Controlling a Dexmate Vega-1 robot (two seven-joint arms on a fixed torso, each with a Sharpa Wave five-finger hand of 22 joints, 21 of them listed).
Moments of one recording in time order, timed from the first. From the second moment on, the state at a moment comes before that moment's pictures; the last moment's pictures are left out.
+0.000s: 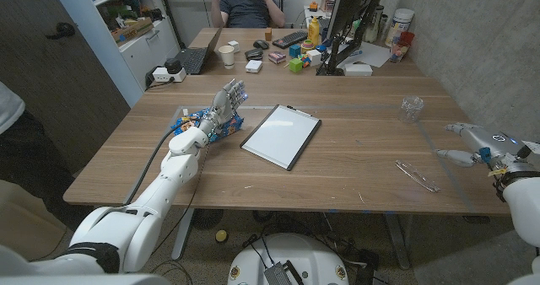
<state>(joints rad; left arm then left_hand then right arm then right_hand) 0.65 0.26 0.16 -0.90 -0.45 -0.38 -0.54 0.00 0.06 0.47 0.18 0.22 -0.11 0.01 0.18 0.17 -0.13 -0.01 0.20 0.18 -0.17 0.03 0.19 0.18 -0.06 0.01 0.23 0.19 -1.70 -0.13 0.54 -2.40 -1.21 0.10 0.37 0.69 0.01 0.25 -0.15 0.23 0.29 -0.02 0.21 0.20 0.24 -0.02 0.21 0.20 0.23 -0.04 0.19 0.18 0.54 0.02 0.18 0.16</state>
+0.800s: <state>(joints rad) 0.63 0.26 0.15 -0.87 -0.44 -0.38 -0.55 0.00 0.06 0.46 0.18 0.22 -0.11 0.01 0.18 0.17 -0.13 -0.01 0.20 0.18 -0.17 0.03 0.19 0.18 -0.06 0.01 0.23 0.19 -1.70 -0.20 0.44 -2.32 -1.22 0.04 0.36 0.69 0.01 0.24 -0.14 0.23 0.29 -0.02 0.21 0.20 0.24 -0.02 0.21 0.20 0.24 -0.04 0.20 0.18 0.55 0.02 0.18 0.16</state>
